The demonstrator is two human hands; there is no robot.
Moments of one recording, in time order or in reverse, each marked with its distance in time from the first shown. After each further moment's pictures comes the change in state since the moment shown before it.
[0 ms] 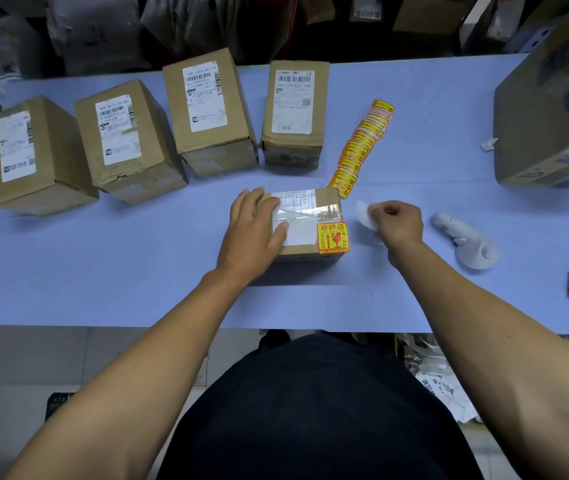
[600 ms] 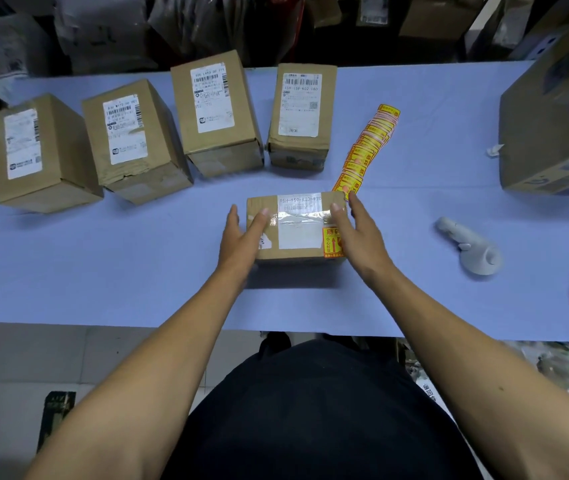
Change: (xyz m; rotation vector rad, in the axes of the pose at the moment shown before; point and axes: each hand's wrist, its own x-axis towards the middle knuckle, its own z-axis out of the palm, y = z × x) left_hand 0.000 -0.018 0.010 -0.854 0.065 -0.686; right_hand -0.054 -0.010 0.035 -0.079 -0.361 -0.243
